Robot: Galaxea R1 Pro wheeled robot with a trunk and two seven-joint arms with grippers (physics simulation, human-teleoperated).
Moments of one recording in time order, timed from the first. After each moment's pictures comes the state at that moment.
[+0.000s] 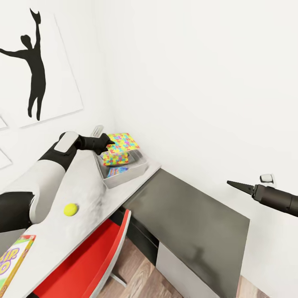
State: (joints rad) left arm -1.39 0.12 -0.06 -0.48 1.16 0.83 0.22; right arm -0.40 -0.53 -0.31 -1.61 -0.85 1.04 0.75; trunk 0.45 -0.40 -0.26
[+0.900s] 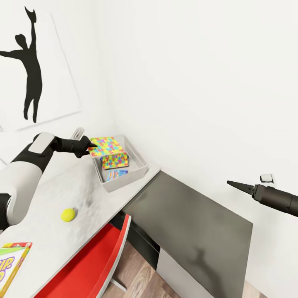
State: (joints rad) left arm -1.39 0.28 -0.05 -0.47 1.18 0.95 0.20; right arm -0.40 -0.53 -0.31 -1.61 -0.84 1.04 0.75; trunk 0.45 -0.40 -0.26
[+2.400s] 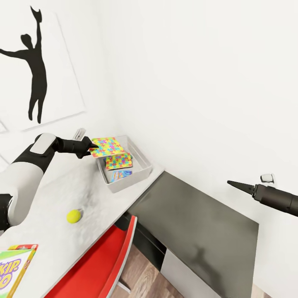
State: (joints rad) left arm -1.39 0.27 -0.06 -0.47 1.18 0.96 0.19; right arm -0.40 -0.53 -0.31 -1.61 -0.84 1.04 0.75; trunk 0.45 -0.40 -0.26
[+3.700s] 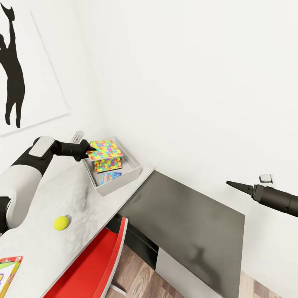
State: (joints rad) left arm -1.37 0.28 -0.05 -0.47 1.17 0.95 0.20; right arm -0.40 -0.53 -0.30 -1.61 -0.84 1.04 0.75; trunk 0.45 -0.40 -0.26
